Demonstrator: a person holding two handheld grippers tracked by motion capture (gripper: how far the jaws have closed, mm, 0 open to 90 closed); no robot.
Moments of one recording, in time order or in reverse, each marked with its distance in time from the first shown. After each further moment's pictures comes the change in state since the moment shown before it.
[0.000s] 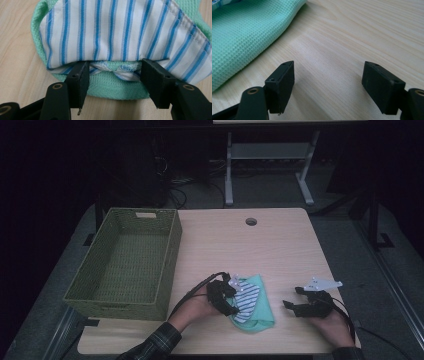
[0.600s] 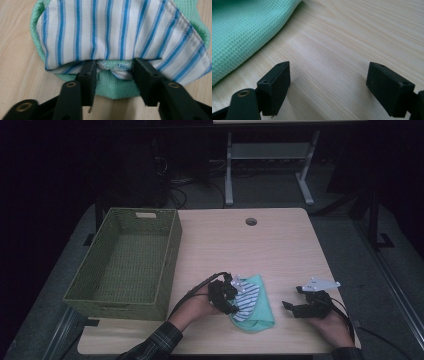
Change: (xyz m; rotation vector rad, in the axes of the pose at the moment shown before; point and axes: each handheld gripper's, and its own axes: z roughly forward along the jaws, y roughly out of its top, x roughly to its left) left arm -0.002 0.004 -0.001 0.029 -0.006 0.001; right arm 0.003 0.001 0.002 0.016 -0.034 -0.003
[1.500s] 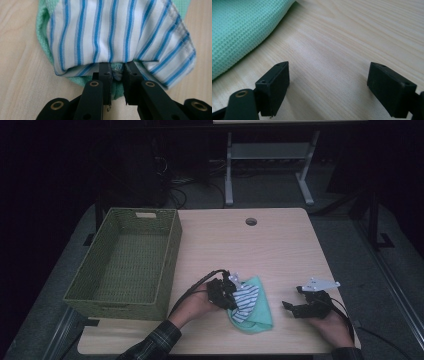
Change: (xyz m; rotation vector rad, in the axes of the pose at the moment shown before) left arm 0.006 0.001 -0.006 -0.018 -0.090 -0.057; right arm 0.000 0.000 0.000 0.002 -0.003 0.003
